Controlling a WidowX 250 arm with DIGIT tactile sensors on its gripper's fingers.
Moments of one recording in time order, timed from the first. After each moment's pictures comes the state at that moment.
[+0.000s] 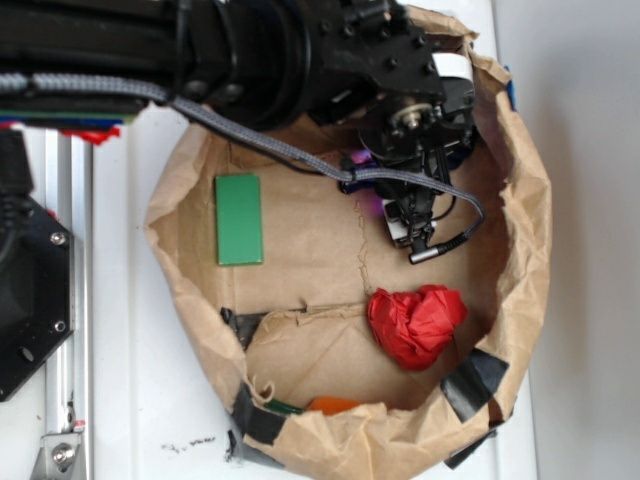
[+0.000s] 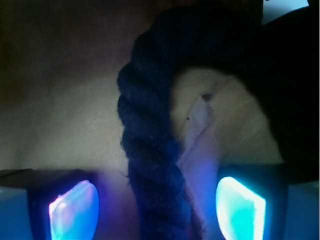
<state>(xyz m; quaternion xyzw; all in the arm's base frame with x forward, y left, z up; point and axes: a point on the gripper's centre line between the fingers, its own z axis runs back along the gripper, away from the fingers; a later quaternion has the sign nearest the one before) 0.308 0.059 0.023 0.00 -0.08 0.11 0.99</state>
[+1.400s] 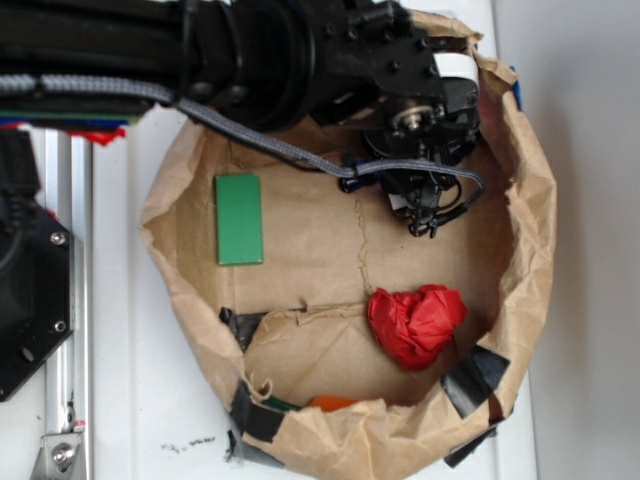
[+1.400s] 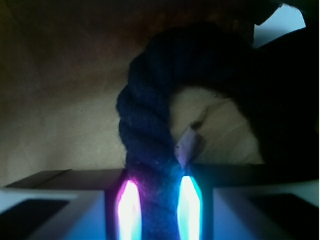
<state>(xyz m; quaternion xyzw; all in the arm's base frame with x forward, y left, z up) 0.310 0.060 0.023 0.01 -0.09 0.11 0.99</state>
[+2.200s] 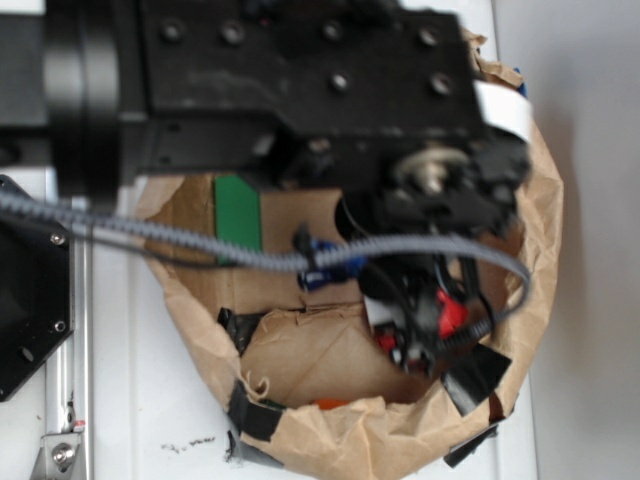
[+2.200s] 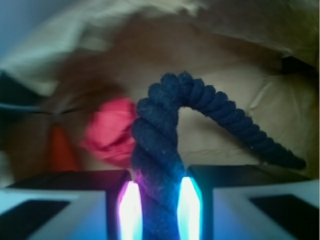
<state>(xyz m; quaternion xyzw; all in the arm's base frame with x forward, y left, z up) 0.280 -0.027 0.143 -0.07 -0.04 0.04 1.00</state>
